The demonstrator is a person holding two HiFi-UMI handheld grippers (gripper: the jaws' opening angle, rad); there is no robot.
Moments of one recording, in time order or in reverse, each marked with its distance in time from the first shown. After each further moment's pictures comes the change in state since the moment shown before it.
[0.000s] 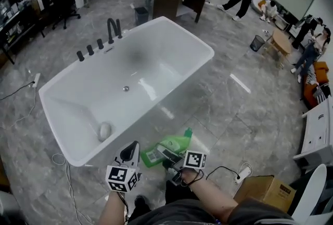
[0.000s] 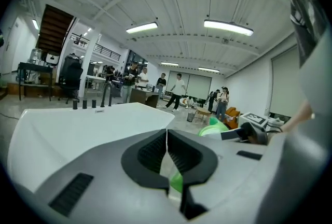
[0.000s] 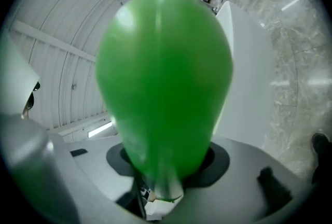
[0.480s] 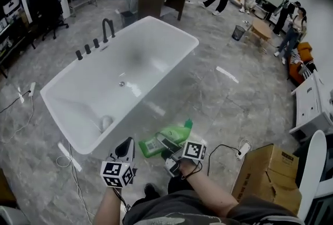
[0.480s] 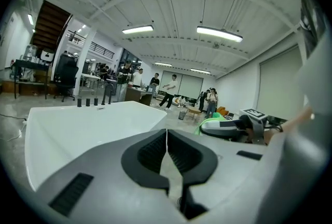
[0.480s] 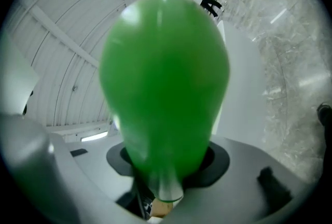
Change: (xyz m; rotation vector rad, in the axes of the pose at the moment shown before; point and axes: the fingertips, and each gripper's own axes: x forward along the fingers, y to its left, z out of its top) left arm -0.168 -0.006 -0.029 0.011 0.007 -0.089; right arm -0.044 0.078 -0.123 -0.028 -0.210 -0.059
